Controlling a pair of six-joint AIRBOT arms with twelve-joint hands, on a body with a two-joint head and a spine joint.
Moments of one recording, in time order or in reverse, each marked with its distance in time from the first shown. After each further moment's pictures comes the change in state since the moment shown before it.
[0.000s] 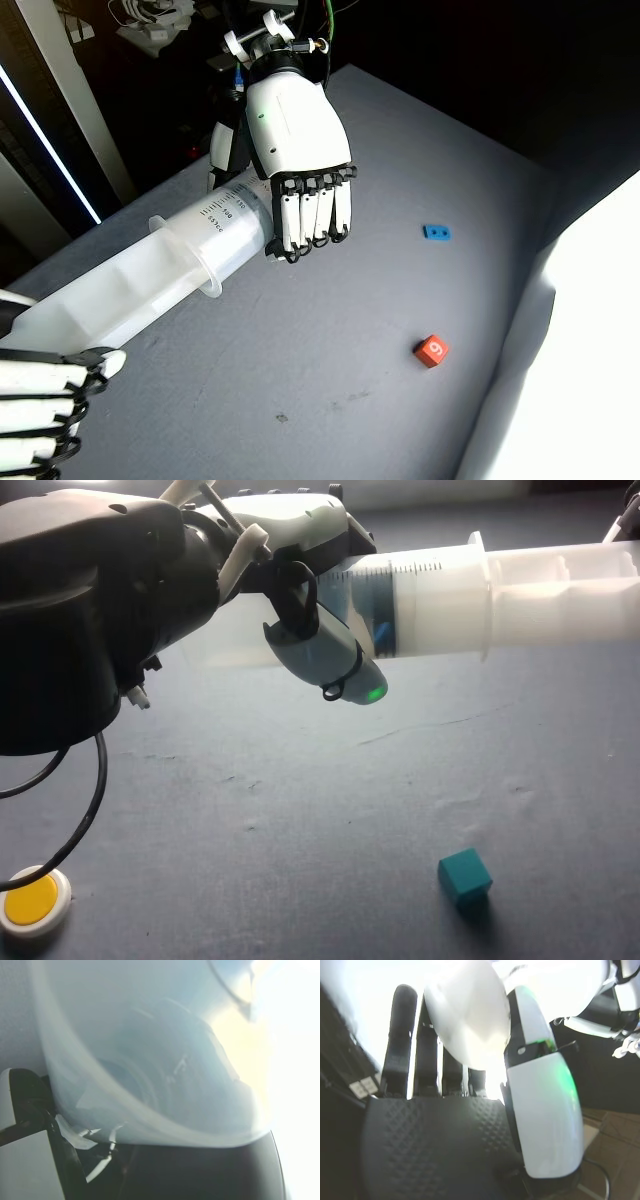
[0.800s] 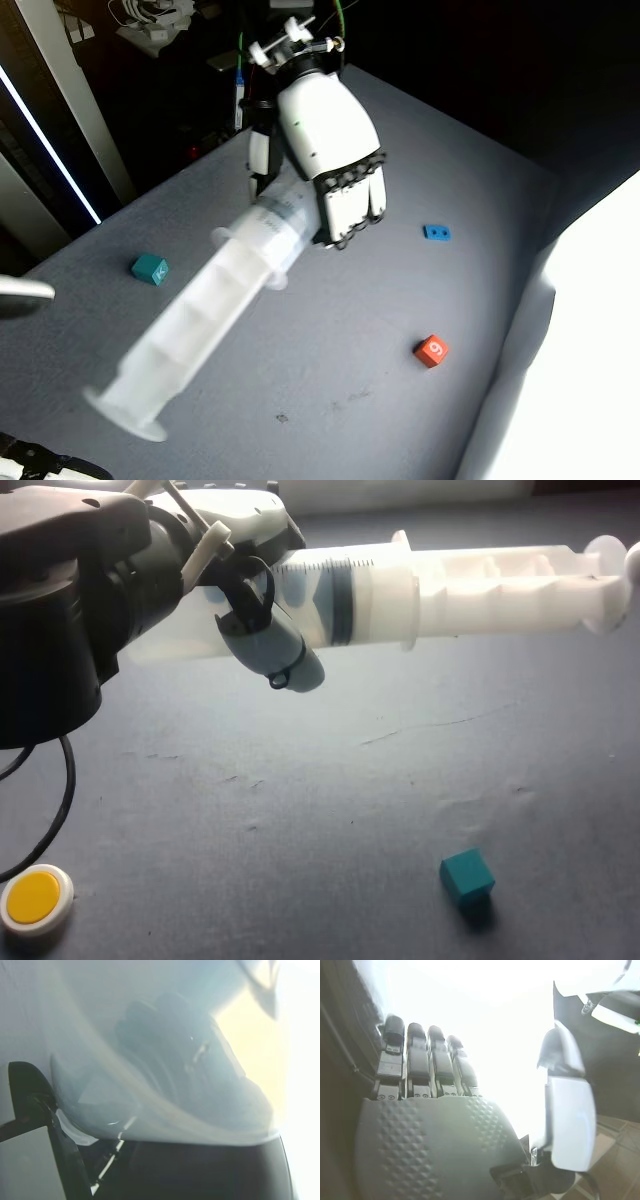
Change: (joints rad) left arm 0.003 0.014 0.009 -0.007 -0.088 0.038; right arm -0.001 0.009 -0.008 0.000 0.023 -0.002
